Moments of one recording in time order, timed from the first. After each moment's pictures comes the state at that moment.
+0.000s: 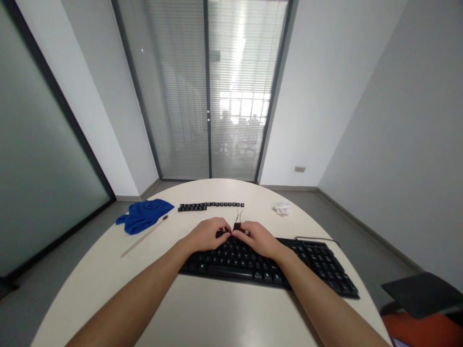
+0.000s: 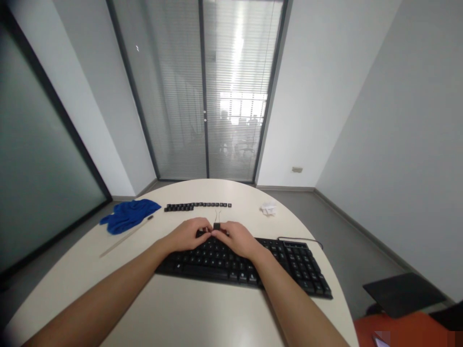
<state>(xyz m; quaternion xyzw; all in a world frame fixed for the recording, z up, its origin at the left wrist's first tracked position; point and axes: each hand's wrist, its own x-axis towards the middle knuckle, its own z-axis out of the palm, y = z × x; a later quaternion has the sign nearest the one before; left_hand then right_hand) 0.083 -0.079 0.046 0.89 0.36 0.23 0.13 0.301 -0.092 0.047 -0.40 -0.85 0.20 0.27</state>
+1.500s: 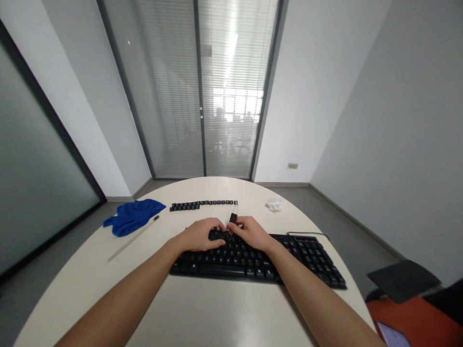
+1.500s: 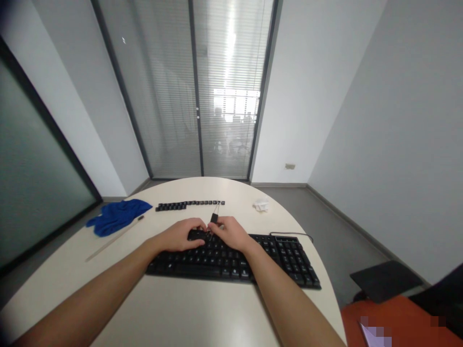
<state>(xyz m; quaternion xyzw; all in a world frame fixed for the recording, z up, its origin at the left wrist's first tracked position) 0.079 -0.078 0.047 0.89 0.36 0.19 0.20 0.303 -0.081 0.038 -0.41 -0.80 0.30 0.32</state>
